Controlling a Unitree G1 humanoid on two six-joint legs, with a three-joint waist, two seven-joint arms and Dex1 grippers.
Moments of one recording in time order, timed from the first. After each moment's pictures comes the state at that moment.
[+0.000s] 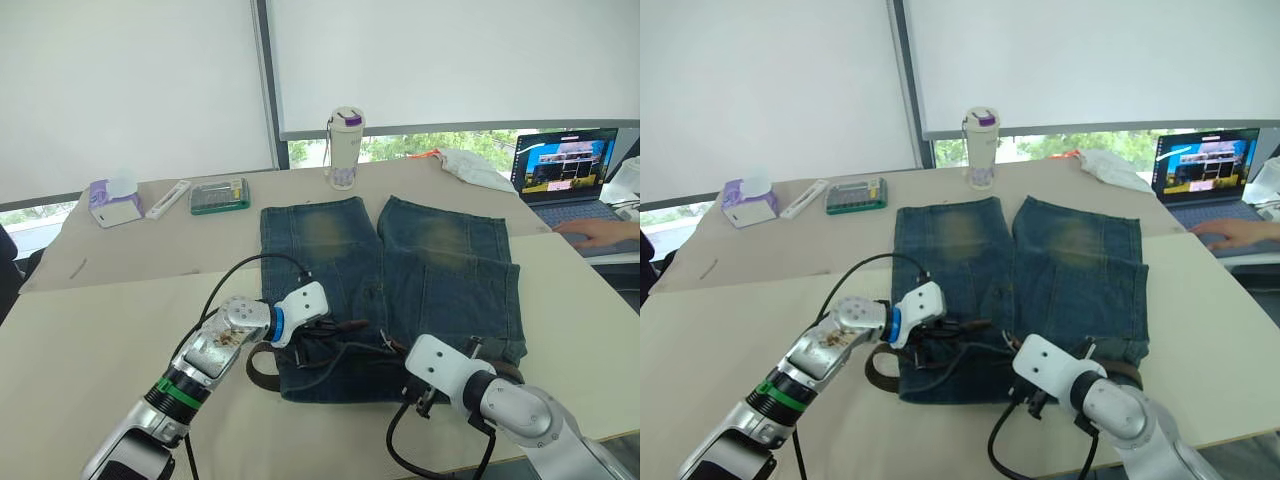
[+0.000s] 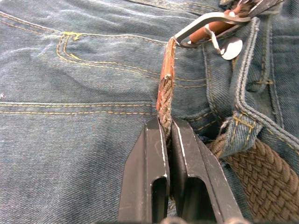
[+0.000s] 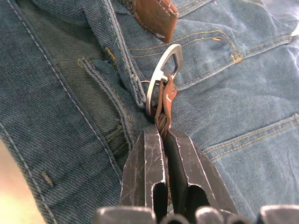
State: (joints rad) left arm -0.51 0.48 -0.41 0.02 -0.12 0.34 -0.97; right arm 0.09 -0.79 0.26 -0.87 -0.09 0.81 0.45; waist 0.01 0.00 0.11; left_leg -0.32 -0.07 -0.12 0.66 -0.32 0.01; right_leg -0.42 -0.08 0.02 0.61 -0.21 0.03
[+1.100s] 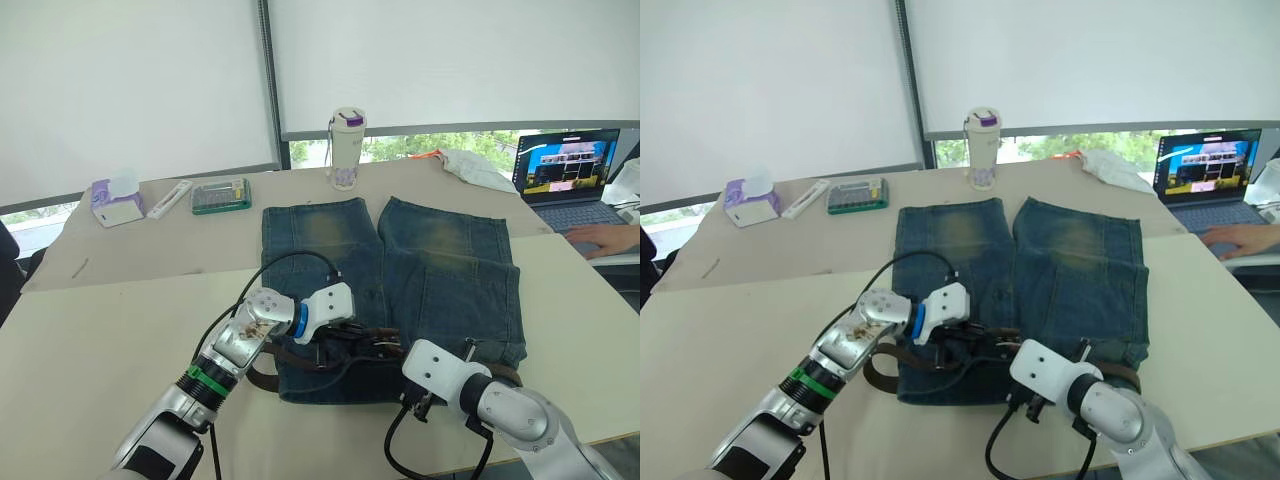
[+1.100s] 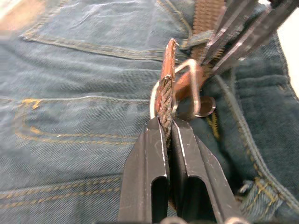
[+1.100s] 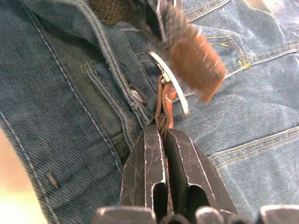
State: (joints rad) left arm -0.61 0.35 -0.41 0.14 -0.10 0.29 -1.07; right arm 0.13 -0.75 0.26 -0.85 -0.16 0.75 0.51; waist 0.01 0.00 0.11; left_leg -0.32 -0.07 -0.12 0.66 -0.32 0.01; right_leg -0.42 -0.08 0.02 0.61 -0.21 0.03
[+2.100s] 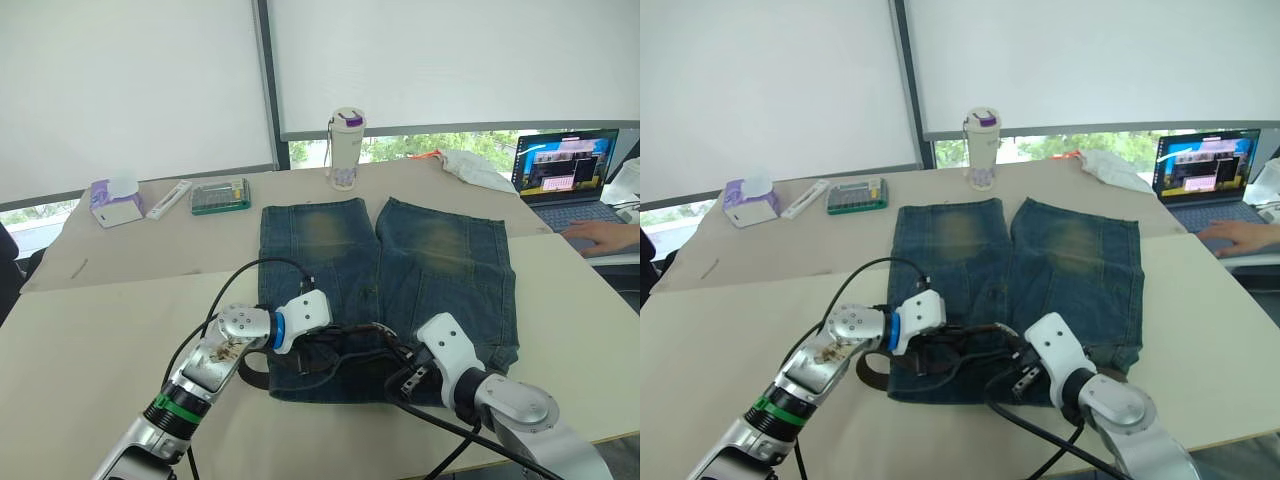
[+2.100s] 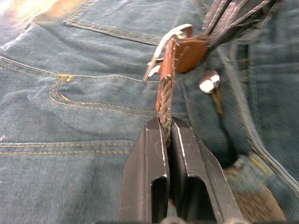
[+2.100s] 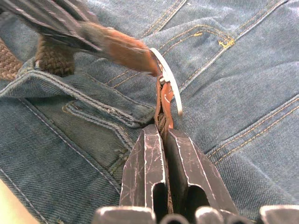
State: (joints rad) left arm -0.46 0.41 -0.37 -0.04 -0.05 0.26 -0.95; right arm 0.08 -0.48 0.07 -0.87 0.11 1.01 0.48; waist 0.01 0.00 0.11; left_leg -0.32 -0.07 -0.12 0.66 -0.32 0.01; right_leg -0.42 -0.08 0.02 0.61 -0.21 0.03
